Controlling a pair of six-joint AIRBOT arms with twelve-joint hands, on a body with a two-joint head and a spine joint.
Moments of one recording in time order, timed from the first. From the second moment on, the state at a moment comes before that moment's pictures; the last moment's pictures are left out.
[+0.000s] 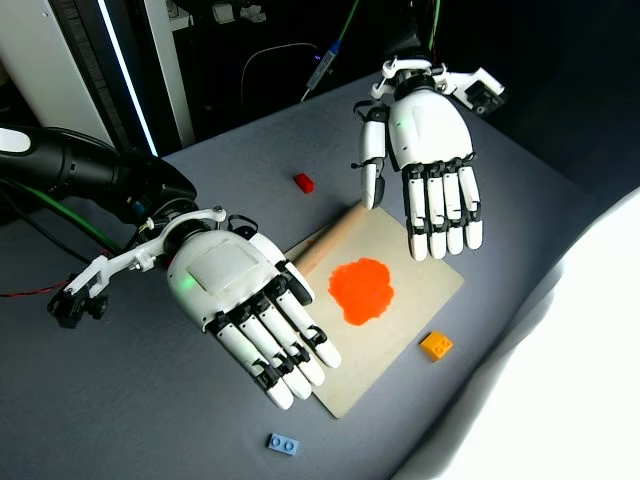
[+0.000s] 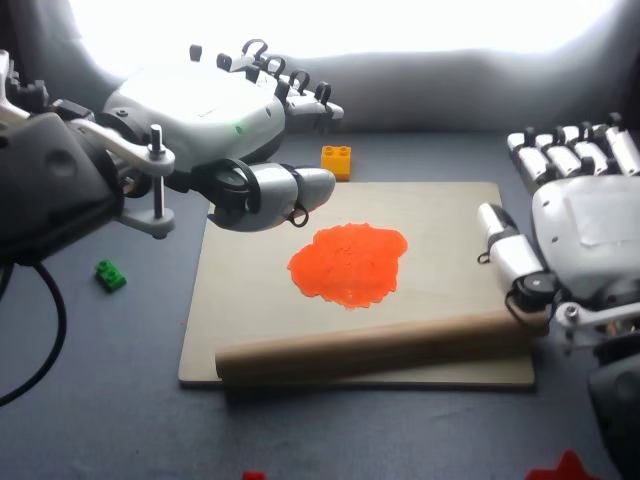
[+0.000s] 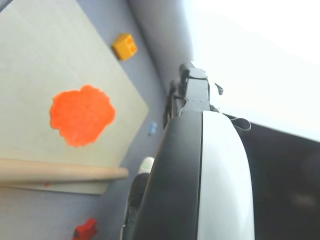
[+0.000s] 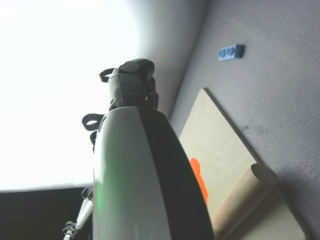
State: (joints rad) left arm 0.26 -0.97 0.92 -0.90 -0.32 1.96; right arm -0.72 -1.37 0.99 0.95 1.48 -1.84
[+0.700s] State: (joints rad) left arm 0.19 -0.96 0.90 -0.91 -0.25 1.97; right arm -0.69 -1.21 0.91 1.03 1.40 -1.78
